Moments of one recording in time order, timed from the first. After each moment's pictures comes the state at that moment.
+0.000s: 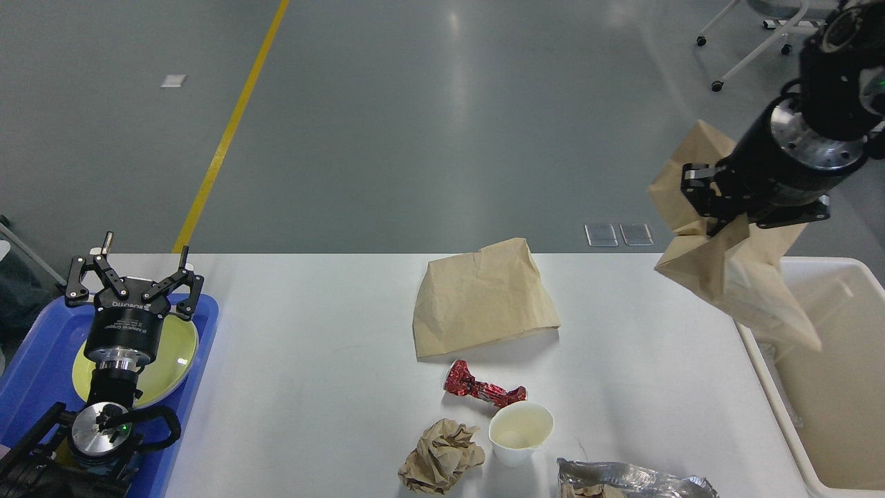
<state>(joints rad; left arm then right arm) -0.27 0.24 -1.34 -0.77 -0.04 -0.59 -0.29 2.36 -0.40 -1.48 1.44 0.22 0.53 -0.33</state>
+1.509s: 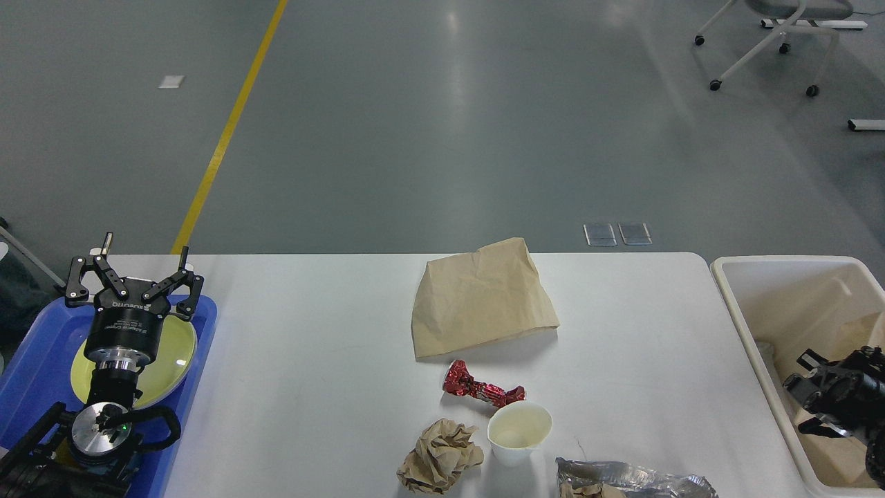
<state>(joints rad) -0.27 0.24 -1.34 -0.77 -0.04 -0.59 -0.29 0.74 -0.33 -0.95 0.20 0.11 -0.12 -0.32</state>
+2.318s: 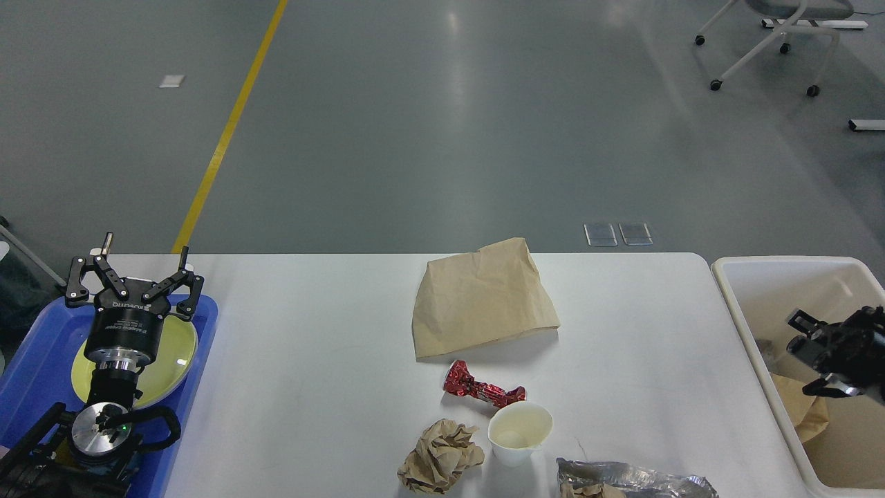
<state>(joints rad) -0.27 0.24 -1.34 -0.77 -0.04 -0.59 -0.29 0.92 -0.40 -0.97 0.36 0.06 -0.09 -0.32</state>
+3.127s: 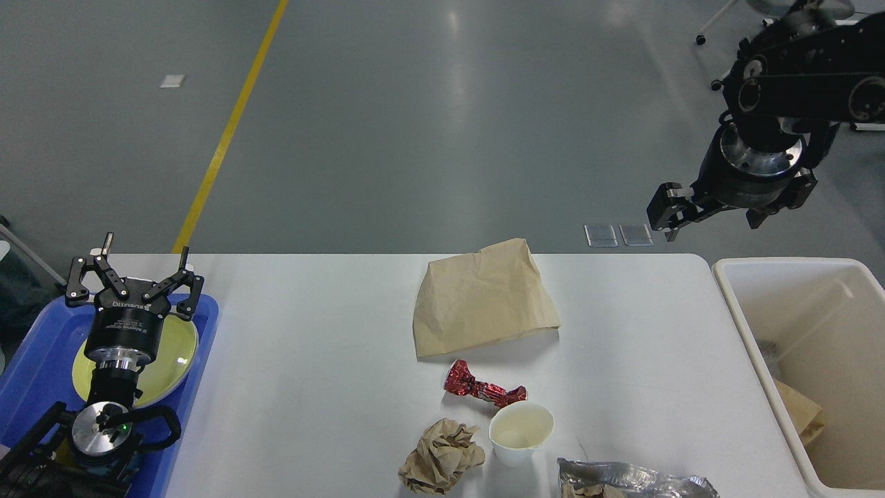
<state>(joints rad) -0.27 0.24 -1.34 -0.77 -0.04 -0.59 -0.29 2.19 -0.27 -1.19 1.26 -0.15 0.78 -0.33</state>
